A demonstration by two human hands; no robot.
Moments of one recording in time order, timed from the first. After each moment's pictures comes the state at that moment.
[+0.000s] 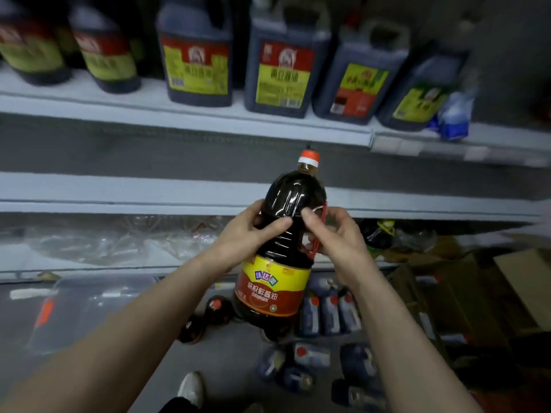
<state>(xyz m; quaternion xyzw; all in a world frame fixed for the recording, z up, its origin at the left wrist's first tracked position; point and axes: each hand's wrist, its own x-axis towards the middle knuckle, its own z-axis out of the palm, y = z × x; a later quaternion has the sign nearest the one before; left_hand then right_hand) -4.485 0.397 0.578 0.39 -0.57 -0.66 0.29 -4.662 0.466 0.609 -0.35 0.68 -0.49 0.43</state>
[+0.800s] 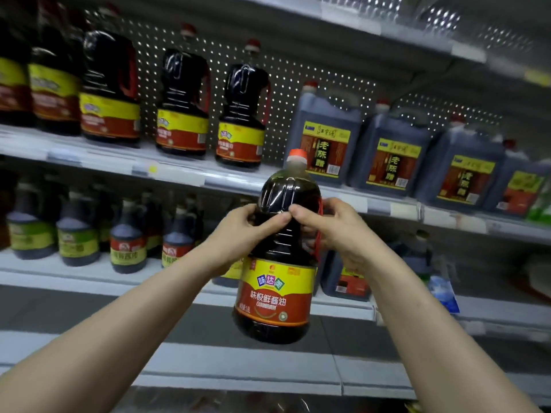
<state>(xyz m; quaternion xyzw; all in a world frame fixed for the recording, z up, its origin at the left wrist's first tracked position) -4.413 0.307 0.885 0.29 -0.66 -0.51 0.47 -4.596 0.352 0.928 -0.56 0.55 -0.51 0.35</state>
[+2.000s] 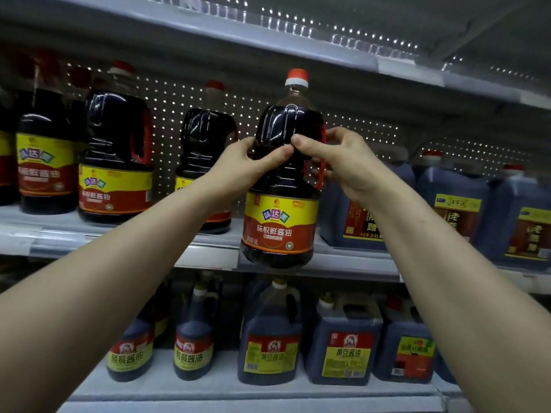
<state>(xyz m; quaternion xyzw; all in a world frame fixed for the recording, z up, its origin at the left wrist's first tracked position) -4.320 0.125 1.054 0.21 -0.73 -0.36 0.54 -4.501 0.178 1.093 -0.64 0.45 -0.58 0.22</state>
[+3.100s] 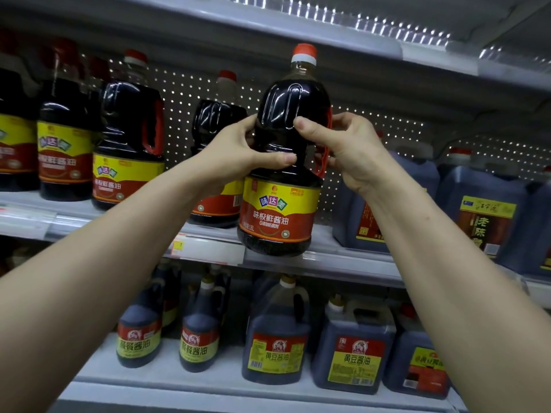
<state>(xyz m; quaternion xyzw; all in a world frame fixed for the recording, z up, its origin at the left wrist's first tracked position) -4.305 0.126 1.062 0.22 -0.75 -0.34 0.52 -4.493 0.162 1.097 -0.64 0.41 -0.61 0.23</state>
